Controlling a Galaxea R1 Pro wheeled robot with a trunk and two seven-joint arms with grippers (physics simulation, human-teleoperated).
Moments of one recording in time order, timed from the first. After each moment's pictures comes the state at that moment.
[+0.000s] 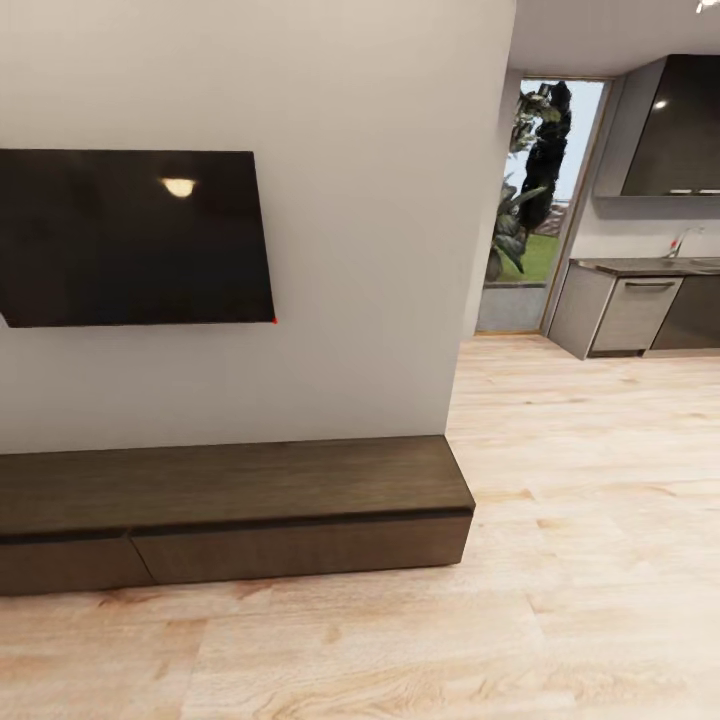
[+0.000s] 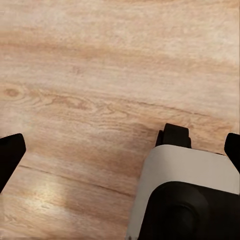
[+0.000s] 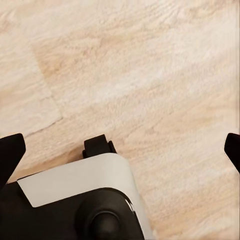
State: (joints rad) left arm -0.34 0.07 -0.69 -0.05 0.83 0.09 0.25; right arm -0.30 -0.01 0.55 0.04 -0.81 -0.13 -0.16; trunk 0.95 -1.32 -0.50
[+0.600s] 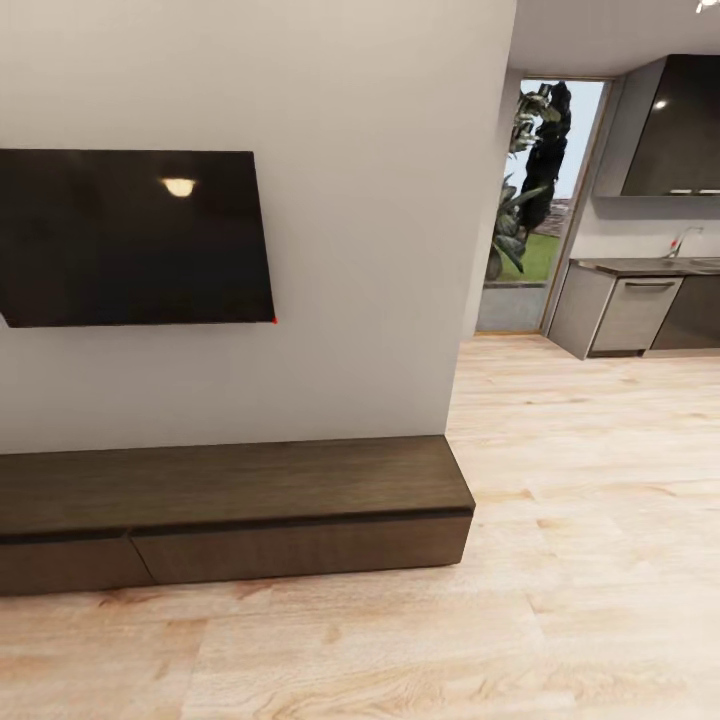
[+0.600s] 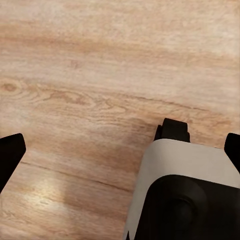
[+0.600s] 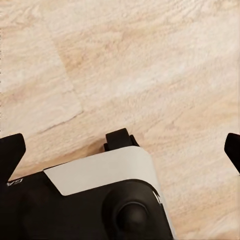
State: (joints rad) left arm -0.32 0.07 -0.69 -0.05 0.84 0.09 0.25; right arm -0.30 0.03 0.54 0.03 -0.81 -0.13 -0.15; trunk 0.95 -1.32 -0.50
